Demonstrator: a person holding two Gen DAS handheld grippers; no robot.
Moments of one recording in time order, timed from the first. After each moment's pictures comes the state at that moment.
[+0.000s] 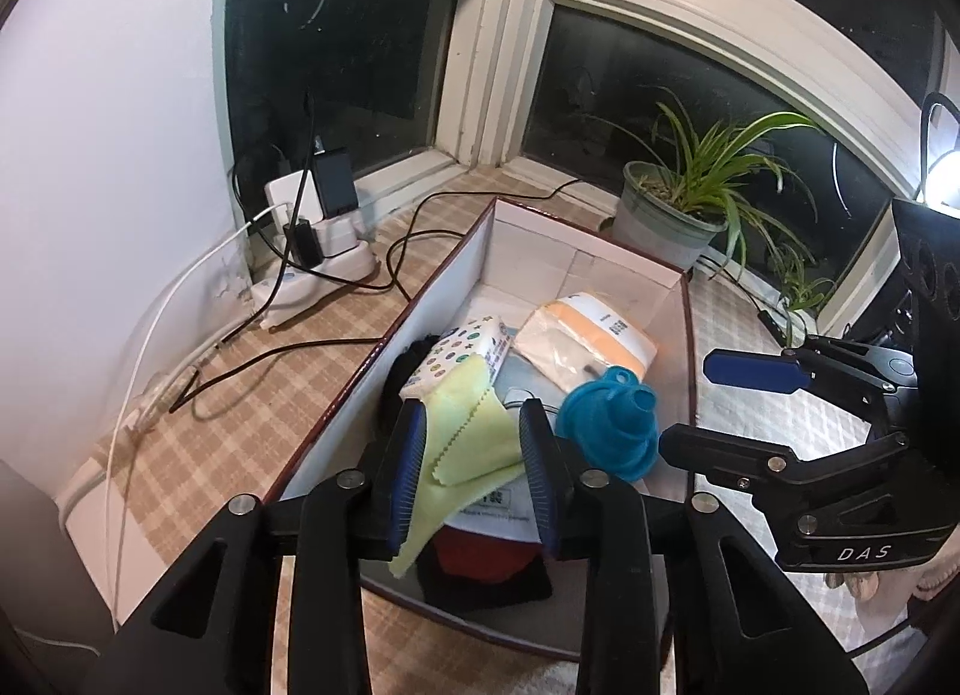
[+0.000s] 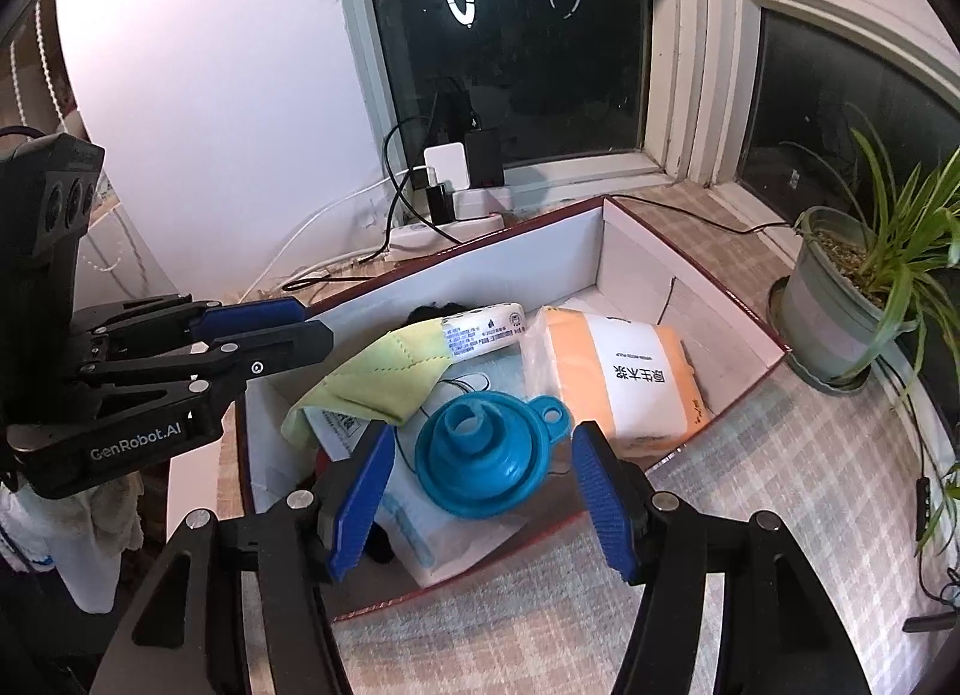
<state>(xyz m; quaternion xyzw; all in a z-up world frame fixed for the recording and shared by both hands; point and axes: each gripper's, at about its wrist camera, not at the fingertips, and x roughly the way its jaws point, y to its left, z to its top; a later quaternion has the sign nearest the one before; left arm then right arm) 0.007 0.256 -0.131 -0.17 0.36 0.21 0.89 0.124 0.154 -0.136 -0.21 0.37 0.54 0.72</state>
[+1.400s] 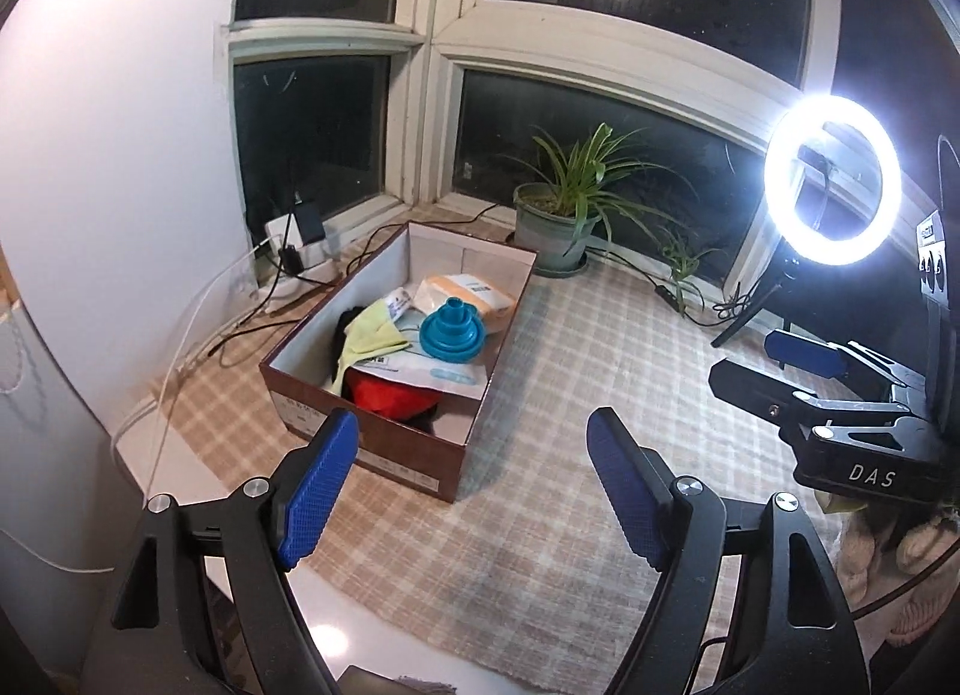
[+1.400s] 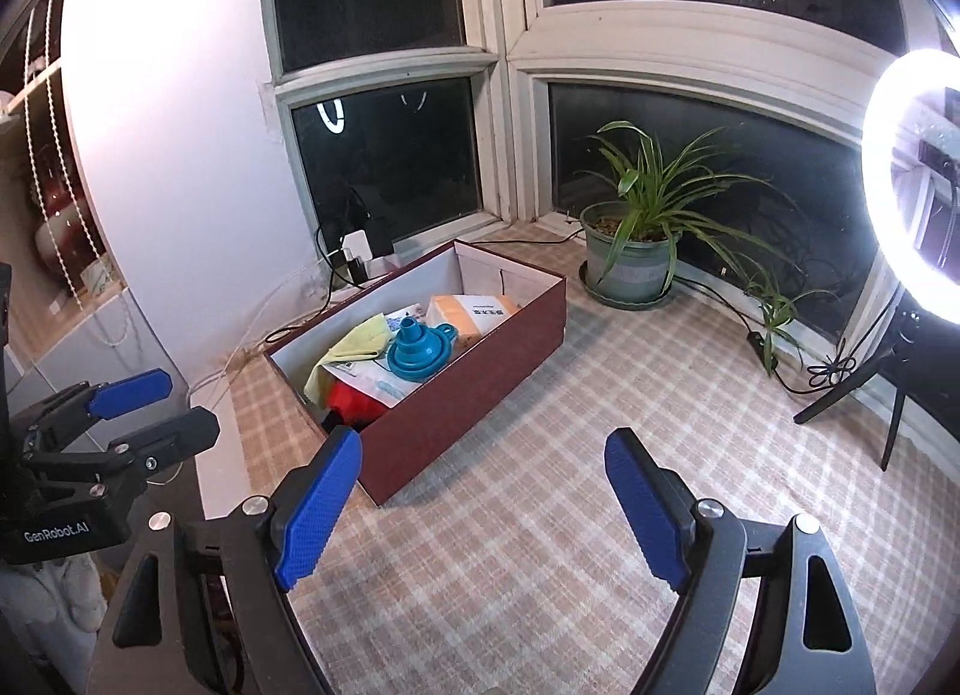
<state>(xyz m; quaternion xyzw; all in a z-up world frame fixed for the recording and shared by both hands) -0.105 0.111 -0.061 -0.12 0.32 0.19 0.92 0.020 -0.037 -0.060 -0.10 0.32 0.41 0.85</state>
